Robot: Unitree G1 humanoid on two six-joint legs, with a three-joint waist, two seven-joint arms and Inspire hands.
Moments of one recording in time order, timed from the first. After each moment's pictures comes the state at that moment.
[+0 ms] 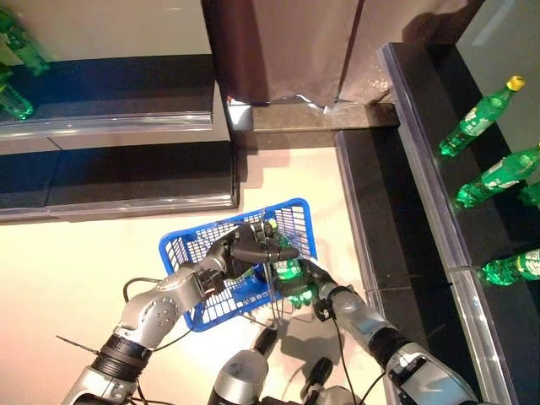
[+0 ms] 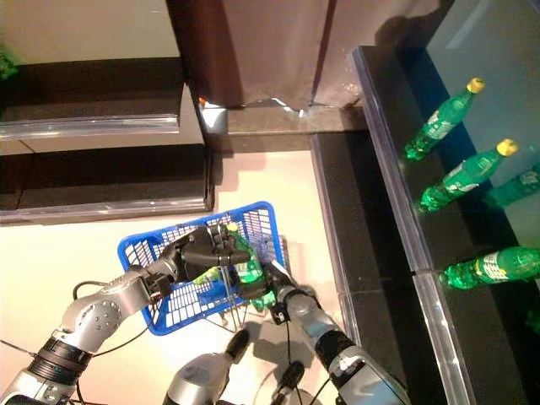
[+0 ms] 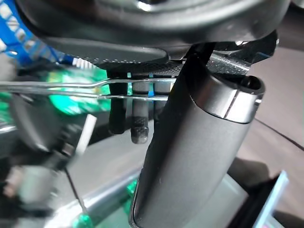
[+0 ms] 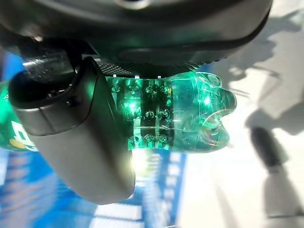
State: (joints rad) left arm -0.29 0.56 -0.26 -0.05 -1.08 0.45 -0.08; right arm -0.47 -0.16 0.58 0.87 0.29 0.04 0.00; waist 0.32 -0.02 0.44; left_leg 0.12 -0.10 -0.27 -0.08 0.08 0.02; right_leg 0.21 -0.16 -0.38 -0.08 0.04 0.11
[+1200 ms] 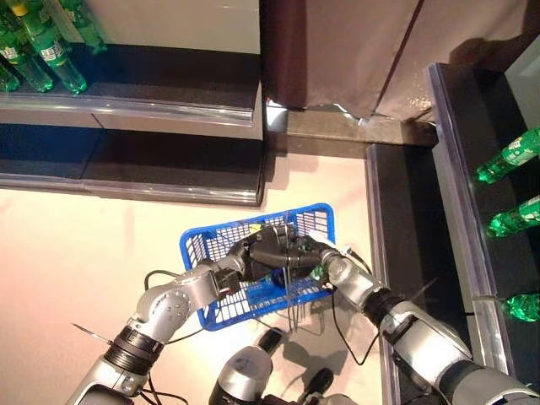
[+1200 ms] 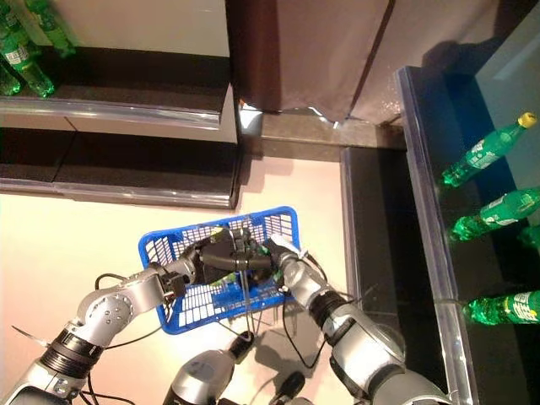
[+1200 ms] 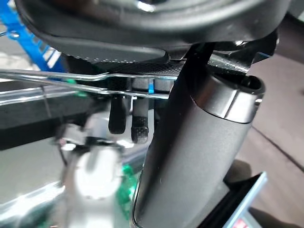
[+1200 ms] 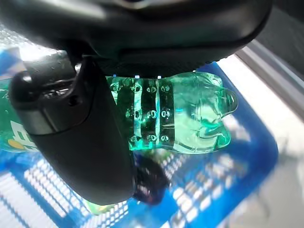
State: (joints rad) left arm -0.31 0.52 -0.35 -0.07 -1.12 0.55 -0.08; right arm -0.76 -0.22 0.73 0.87 -0.18 0.23 0.02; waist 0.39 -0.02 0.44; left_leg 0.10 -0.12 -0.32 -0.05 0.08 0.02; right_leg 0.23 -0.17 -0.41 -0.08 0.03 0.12
